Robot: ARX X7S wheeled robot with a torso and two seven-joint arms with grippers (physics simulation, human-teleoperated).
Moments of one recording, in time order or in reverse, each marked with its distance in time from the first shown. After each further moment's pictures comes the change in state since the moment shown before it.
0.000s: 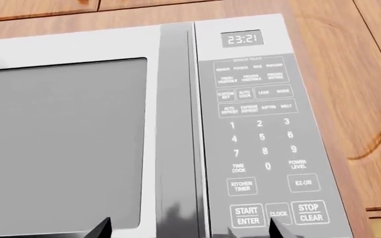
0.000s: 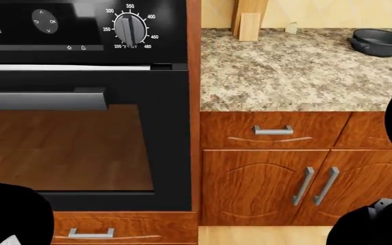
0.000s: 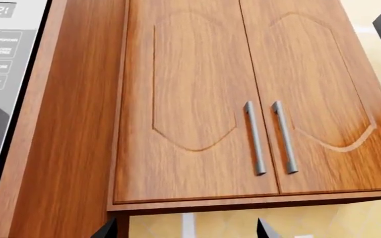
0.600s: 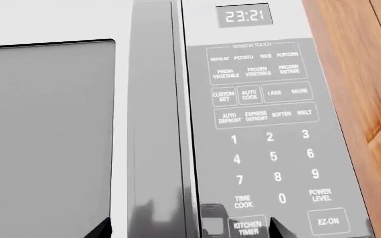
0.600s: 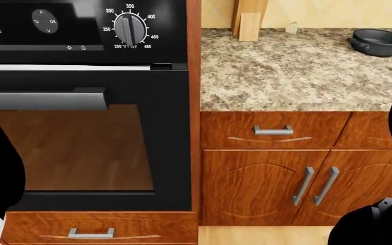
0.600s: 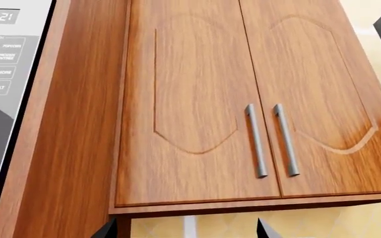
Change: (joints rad) left arm -0.345 -0.011 0.136 -0.608 0.032 0.161 0.100; right arm 0.010 0.007 0.006 -0.011 0.027 0.010 0.012
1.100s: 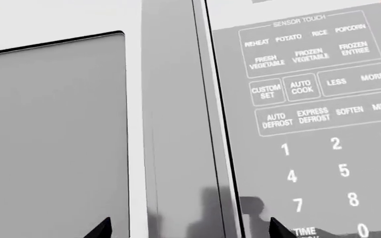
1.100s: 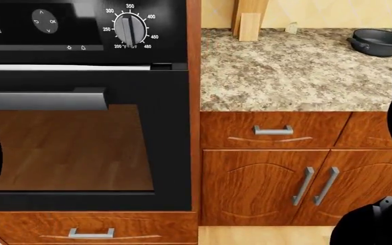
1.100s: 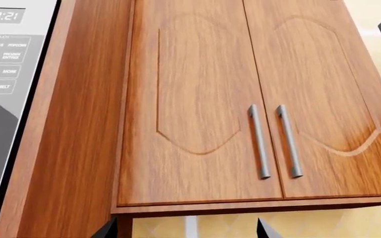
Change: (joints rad) left arm -0.167 0.001 0.132 -0.494 0.111 0.313 0.030; right arm 0.010 0.009 -0.015 0.004 0.012 0.002 0.010
